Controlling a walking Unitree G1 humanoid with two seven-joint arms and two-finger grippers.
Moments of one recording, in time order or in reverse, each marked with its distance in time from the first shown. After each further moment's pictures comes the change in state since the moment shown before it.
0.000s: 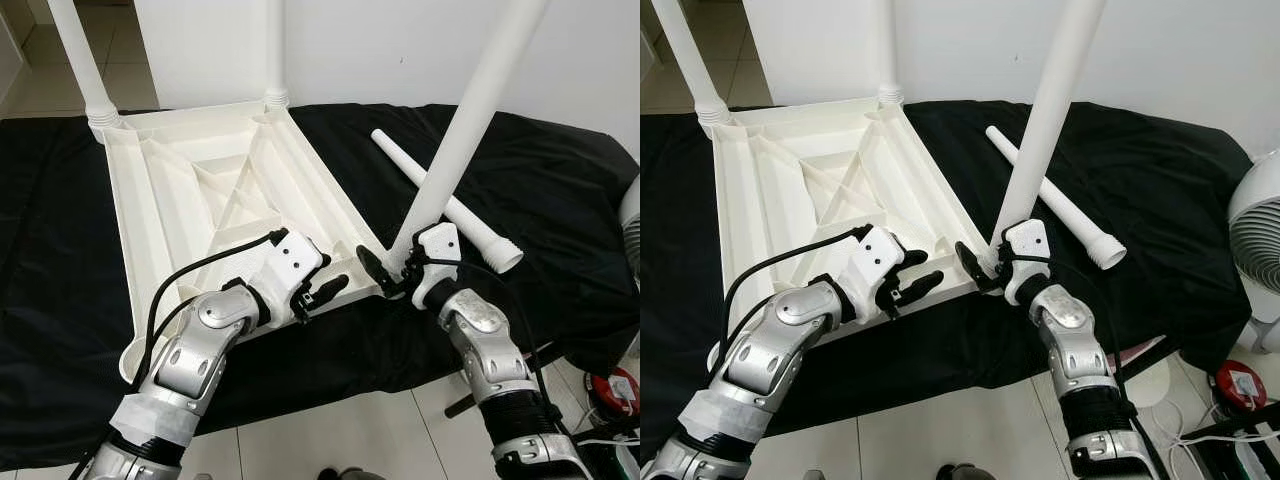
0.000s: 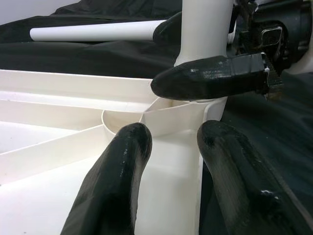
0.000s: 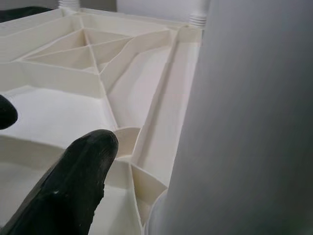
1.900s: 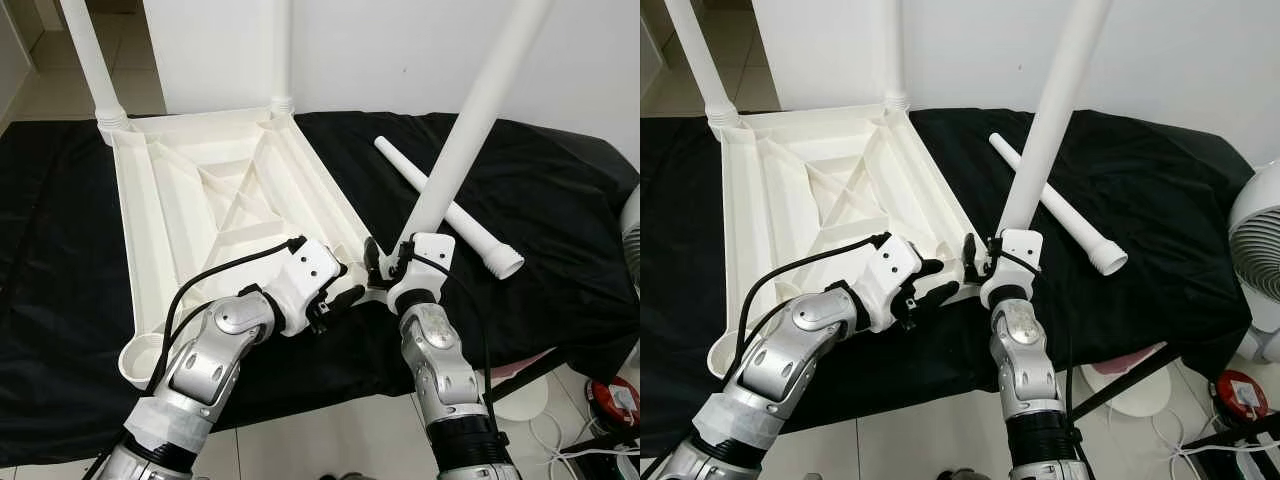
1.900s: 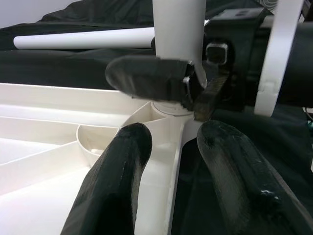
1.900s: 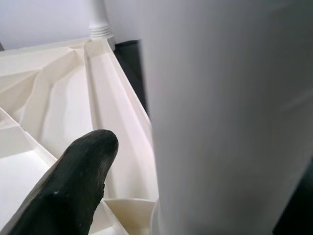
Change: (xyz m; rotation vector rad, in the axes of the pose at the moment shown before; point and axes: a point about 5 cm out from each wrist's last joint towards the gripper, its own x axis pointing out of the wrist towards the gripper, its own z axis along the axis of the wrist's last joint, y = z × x) left arm 0.010 -0.015 0.002 -0.007 -0.007 -0.052; right arm 0.006 0.037 0.001 0.273 -0.033 -0.557
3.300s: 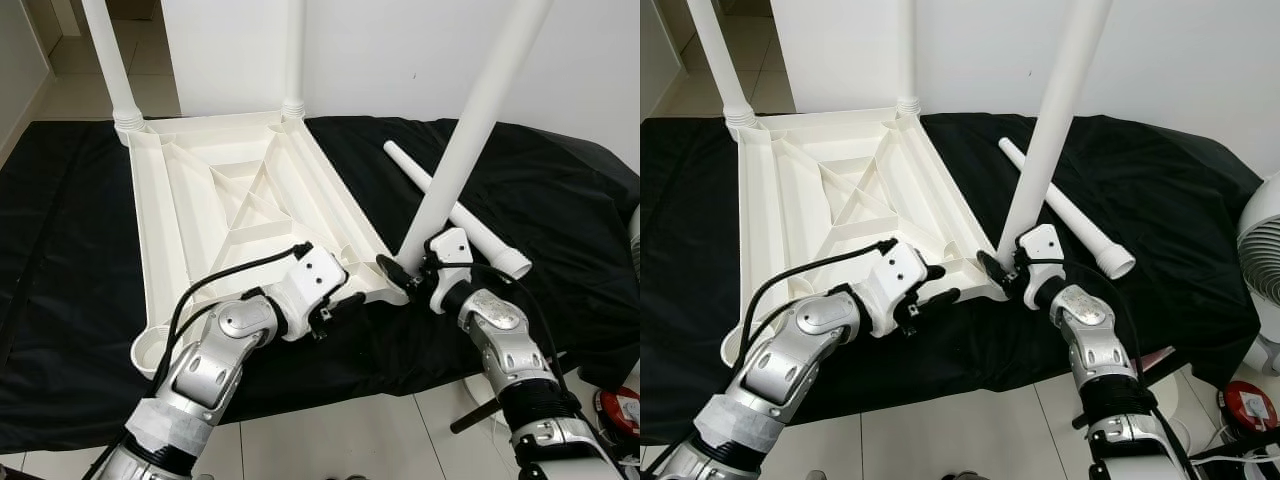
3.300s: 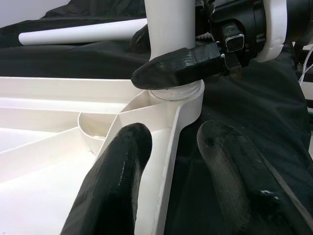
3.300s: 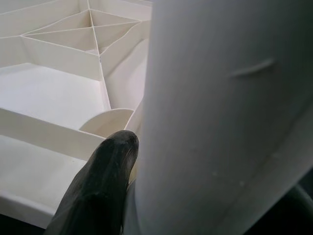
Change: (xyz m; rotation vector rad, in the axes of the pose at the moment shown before) left arm 0.002 -0.005 -0.003 0.032 0.033 -0.021; right arm 0.017 -0.061 -0.002 -0.333 0.101 0.516
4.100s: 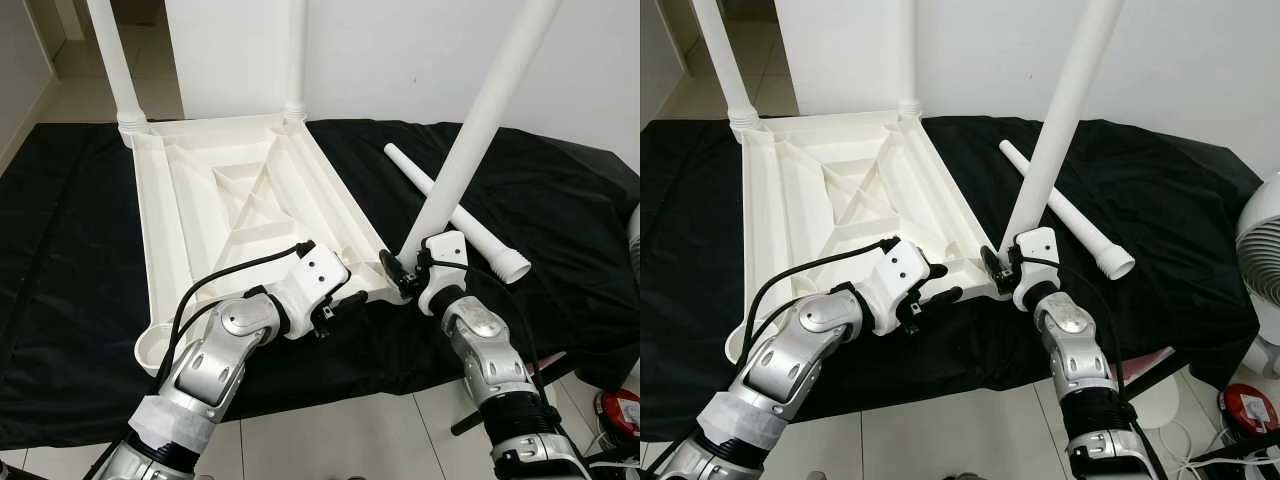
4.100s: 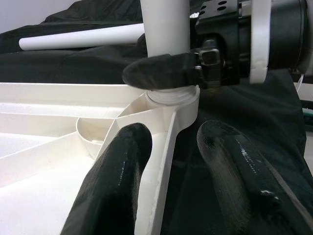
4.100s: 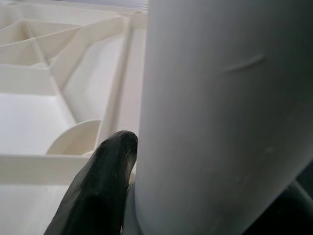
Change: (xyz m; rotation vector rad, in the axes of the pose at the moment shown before) left arm 0.002 0.001 0.001 0.001 -0.002 0.000; right arm 0.010 0.025 0.003 0.156 0.016 -0.370
